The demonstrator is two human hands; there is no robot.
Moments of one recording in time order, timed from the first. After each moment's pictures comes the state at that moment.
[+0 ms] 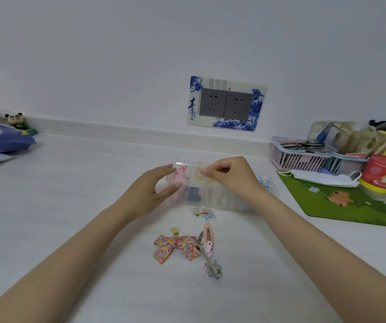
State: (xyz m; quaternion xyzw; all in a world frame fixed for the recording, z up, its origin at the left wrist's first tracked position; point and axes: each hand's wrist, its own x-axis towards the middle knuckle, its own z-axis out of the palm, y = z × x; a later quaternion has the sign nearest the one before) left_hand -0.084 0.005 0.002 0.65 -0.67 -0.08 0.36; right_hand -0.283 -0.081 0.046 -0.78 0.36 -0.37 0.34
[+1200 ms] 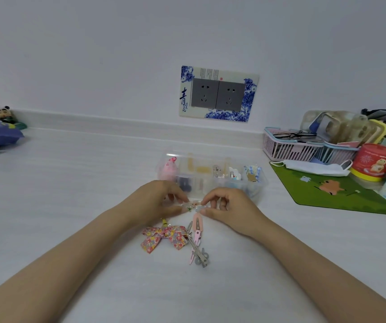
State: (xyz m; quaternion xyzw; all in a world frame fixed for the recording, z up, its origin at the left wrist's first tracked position) left_hand -0.115 0.009 -0.010 0.61 -0.75 -0.11 0.25; right_hand -0.330 -0.058 -0.017 -0.85 0.33 -0.27 0.31
